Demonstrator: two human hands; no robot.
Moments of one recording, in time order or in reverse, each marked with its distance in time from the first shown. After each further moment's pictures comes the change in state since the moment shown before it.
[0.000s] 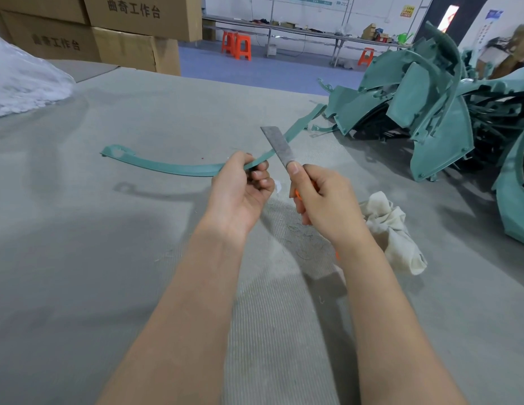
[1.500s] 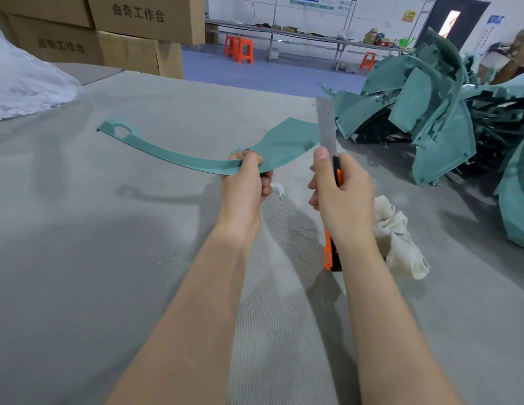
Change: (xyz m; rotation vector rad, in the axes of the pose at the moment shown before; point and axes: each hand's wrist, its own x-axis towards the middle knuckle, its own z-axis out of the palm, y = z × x) left_hand 0.004 -0.011 -0.001 0.361 0.036 0.327; right_hand -0.001 -0.013 0.001 0.129 0.338 0.039
